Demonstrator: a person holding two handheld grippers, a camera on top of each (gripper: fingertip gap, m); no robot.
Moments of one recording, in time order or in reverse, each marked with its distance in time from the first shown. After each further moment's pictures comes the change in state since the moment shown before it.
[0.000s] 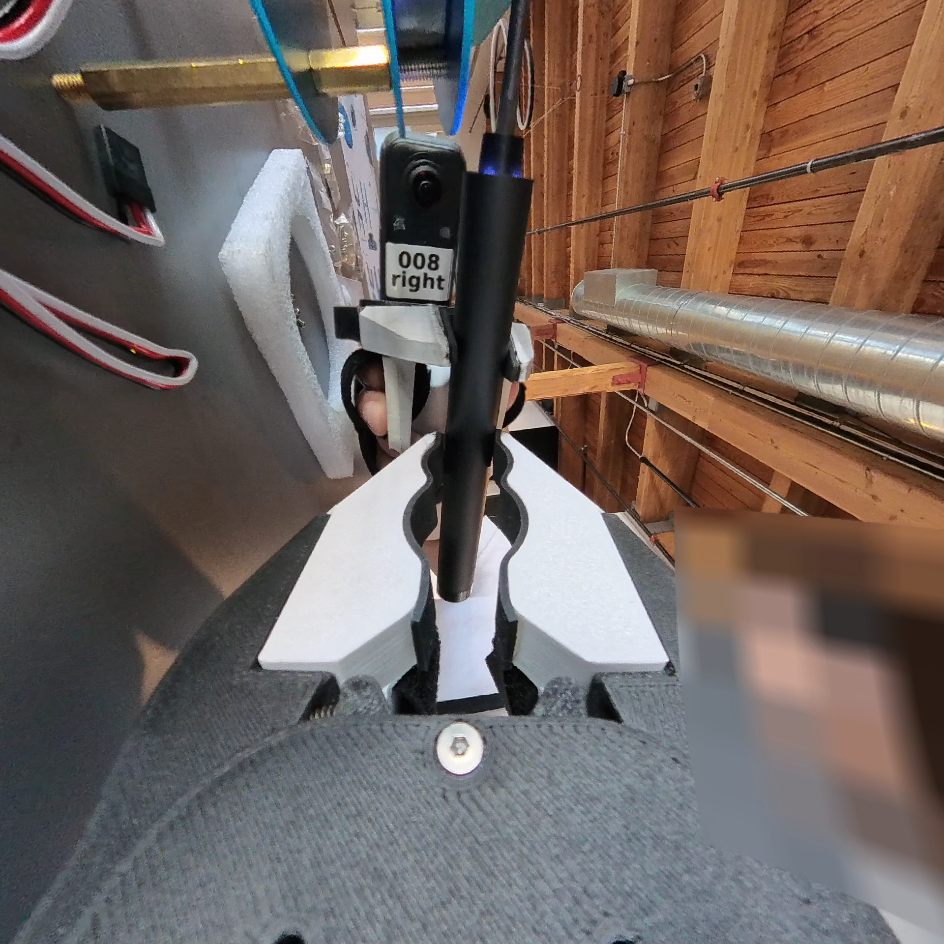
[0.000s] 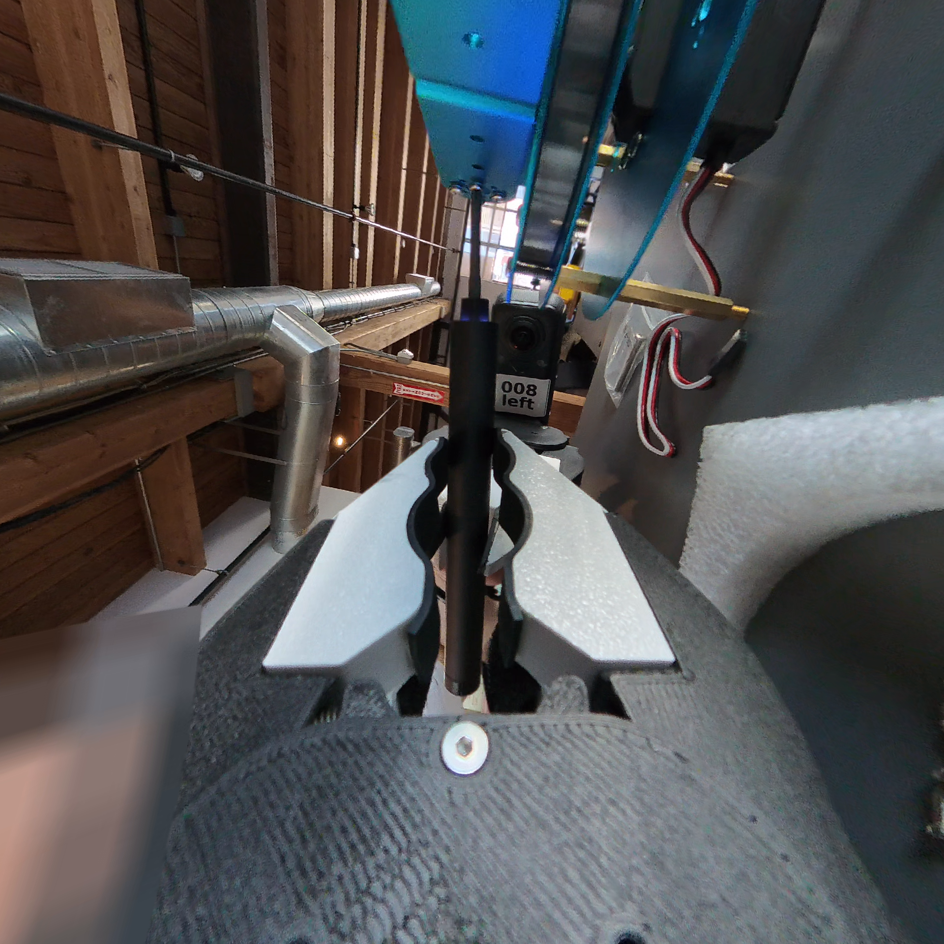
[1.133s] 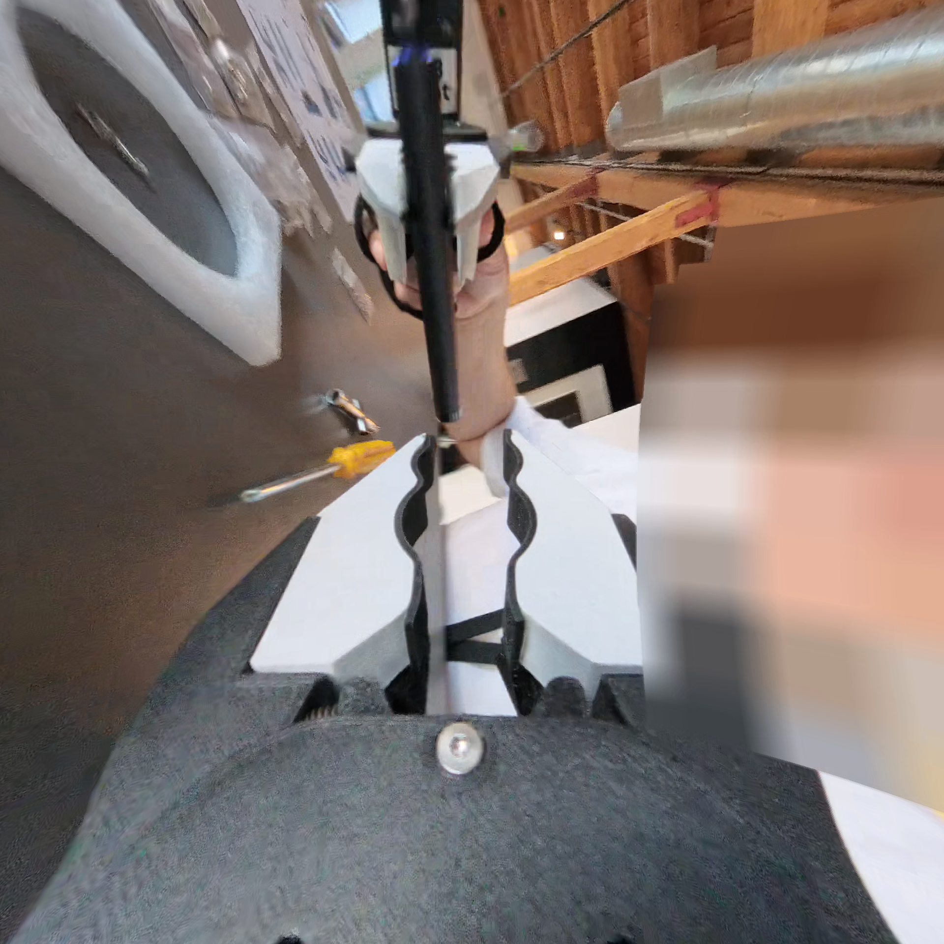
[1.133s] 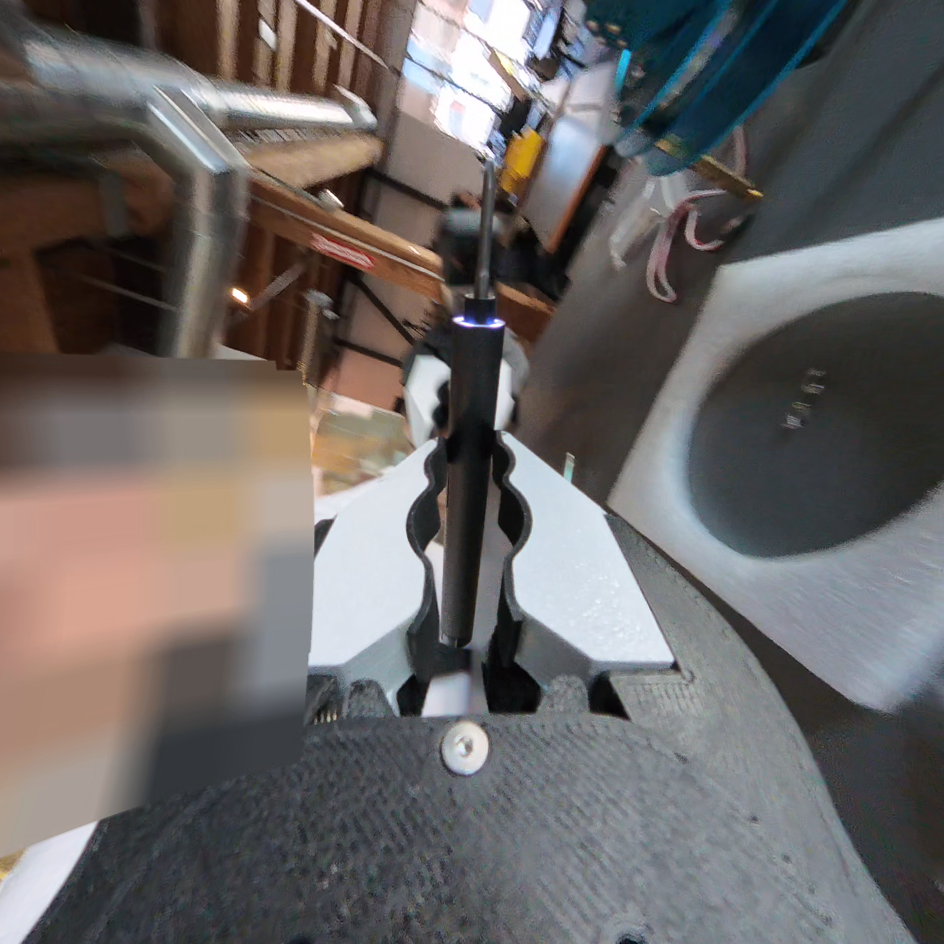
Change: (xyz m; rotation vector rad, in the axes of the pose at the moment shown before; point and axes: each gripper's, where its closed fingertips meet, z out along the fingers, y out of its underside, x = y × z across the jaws) left arm 0.021 0.079 -0.002 -0.205 -0.049 0.318; right arm -0.038 0.037 -0.097 -0.269 0.129 -0.219
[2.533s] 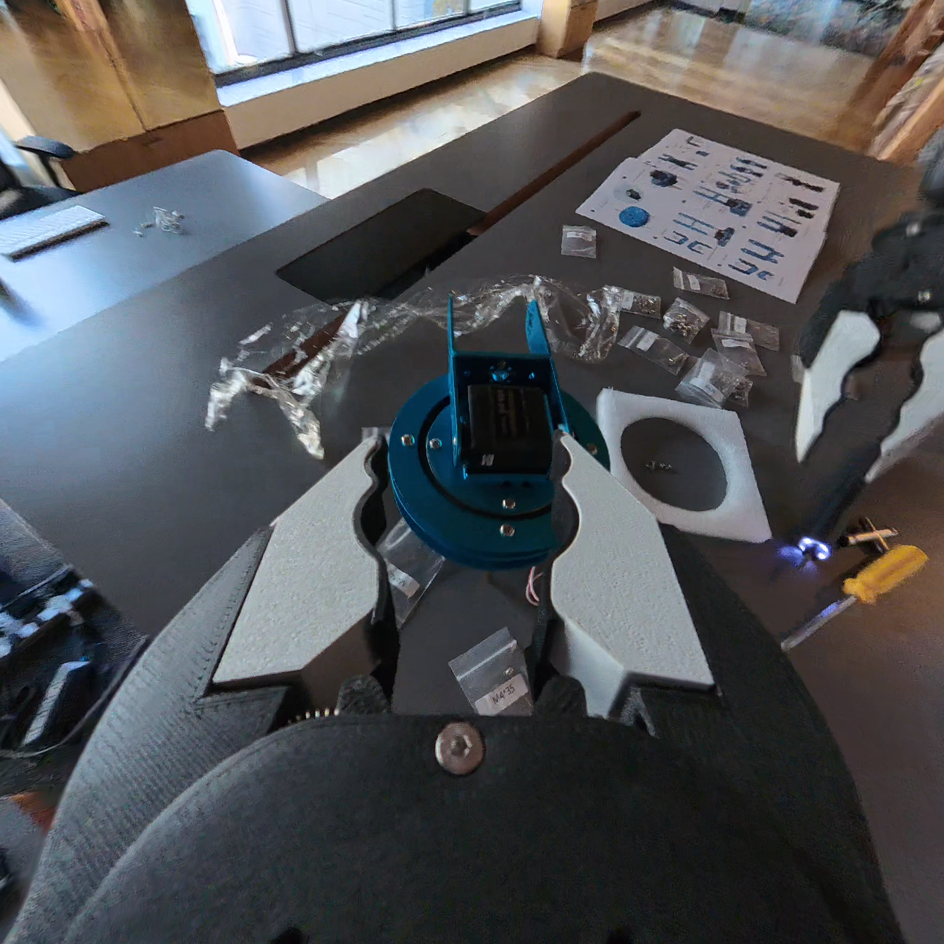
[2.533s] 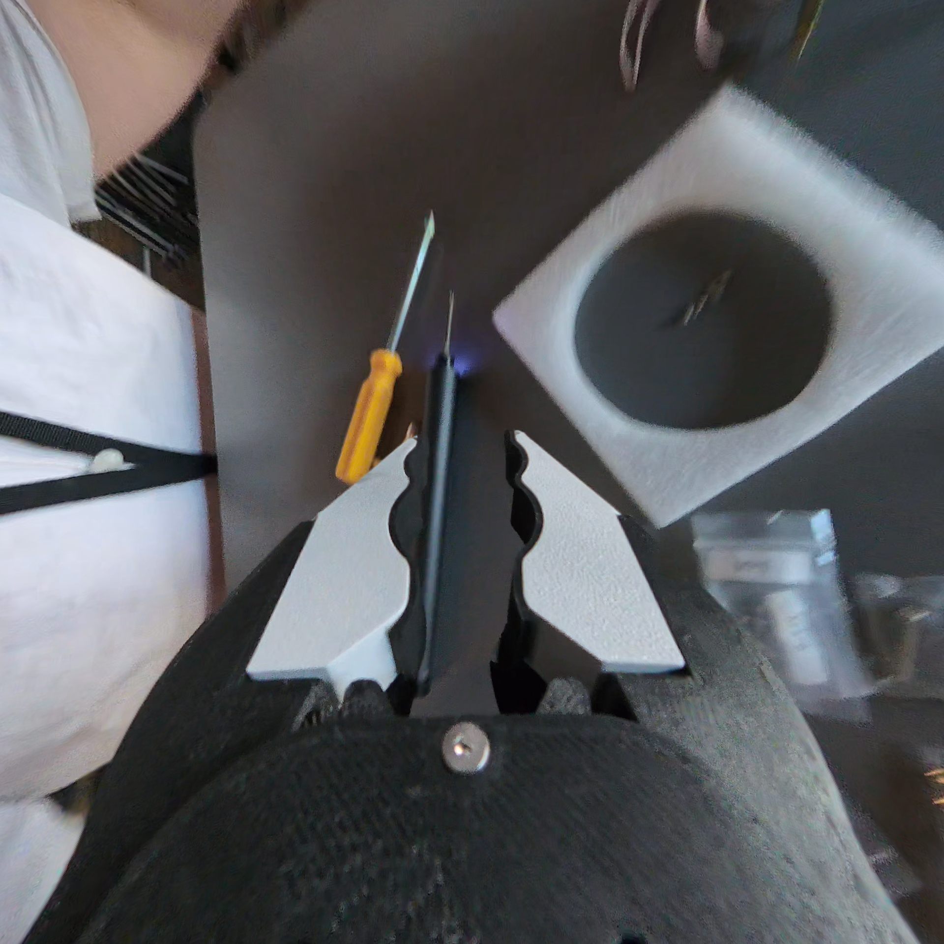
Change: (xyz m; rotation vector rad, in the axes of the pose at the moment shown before) left arm -0.048 -0.211 -0.097 -0.002 -0.764 0.874; right arm 0.041 0.061 -0.037 -0.562 0.503 -0.619
